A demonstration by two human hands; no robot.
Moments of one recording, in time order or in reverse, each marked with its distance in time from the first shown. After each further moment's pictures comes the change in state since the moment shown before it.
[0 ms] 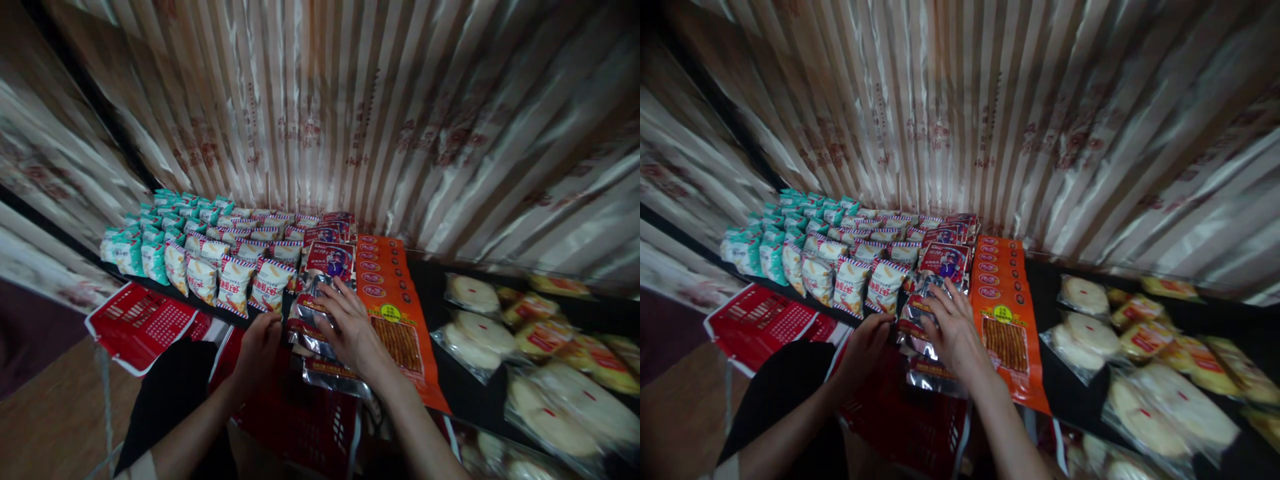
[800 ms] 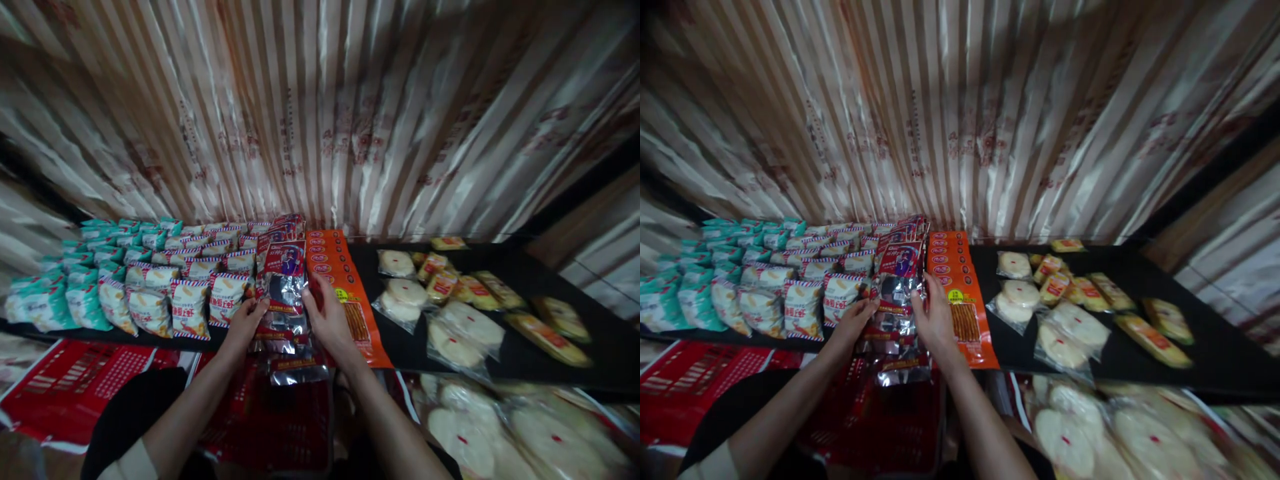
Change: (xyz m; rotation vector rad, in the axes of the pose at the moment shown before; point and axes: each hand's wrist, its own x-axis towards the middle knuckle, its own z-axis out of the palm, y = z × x) left_hand 0.055 0.029 0.047 -0.491 -0.195 -0.523; right_hand -0.016 0.021 0.000 0.237 0.386 0.504
